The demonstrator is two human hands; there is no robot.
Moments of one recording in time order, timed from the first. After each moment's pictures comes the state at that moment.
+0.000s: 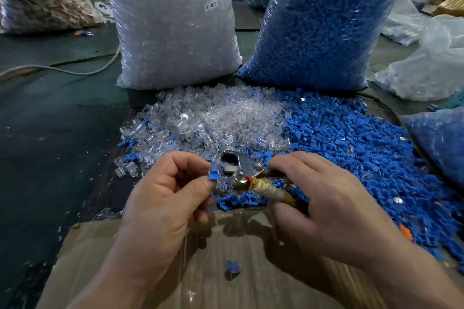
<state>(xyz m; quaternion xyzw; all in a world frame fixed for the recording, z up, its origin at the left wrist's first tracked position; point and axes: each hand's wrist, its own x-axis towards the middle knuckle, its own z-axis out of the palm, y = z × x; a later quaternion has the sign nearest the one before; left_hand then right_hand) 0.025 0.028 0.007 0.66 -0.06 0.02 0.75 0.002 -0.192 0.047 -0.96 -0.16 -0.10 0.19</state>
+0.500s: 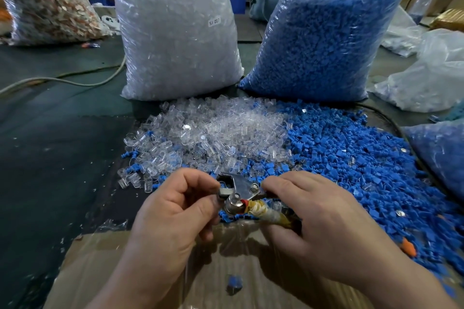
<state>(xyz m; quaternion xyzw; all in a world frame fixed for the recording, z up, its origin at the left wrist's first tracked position) 0.024 0.026 0.010 0.68 -0.06 -0.01 0.73 0.001 -0.185 0.046 -0.97 -0.19 -0.10 0.13</state>
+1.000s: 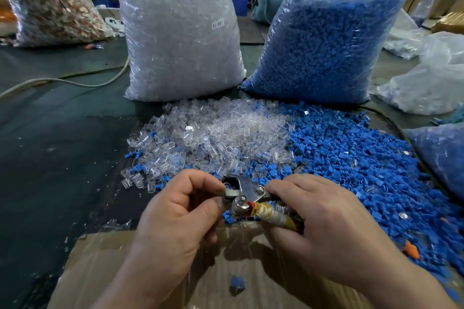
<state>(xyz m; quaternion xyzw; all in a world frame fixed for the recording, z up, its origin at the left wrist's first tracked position) 0.024 0.024 0.008 0.69 -0.07 -0.01 0.72 0.002 -0.185 0.048 -0.97 -0.18 -0.09 0.14</state>
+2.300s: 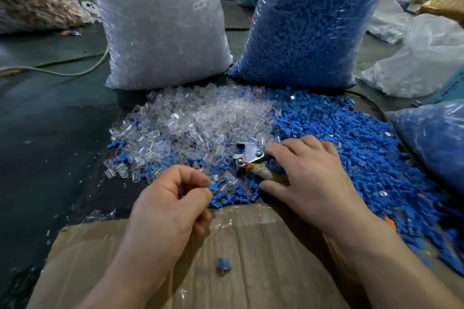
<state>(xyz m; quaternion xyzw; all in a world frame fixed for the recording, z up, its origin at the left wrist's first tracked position) 0.020 0.019 0.010 0.75 0.03 -0.05 0.65 0.033 -0.202 0.031 -1.00 -0.06 -0.05 0.03</state>
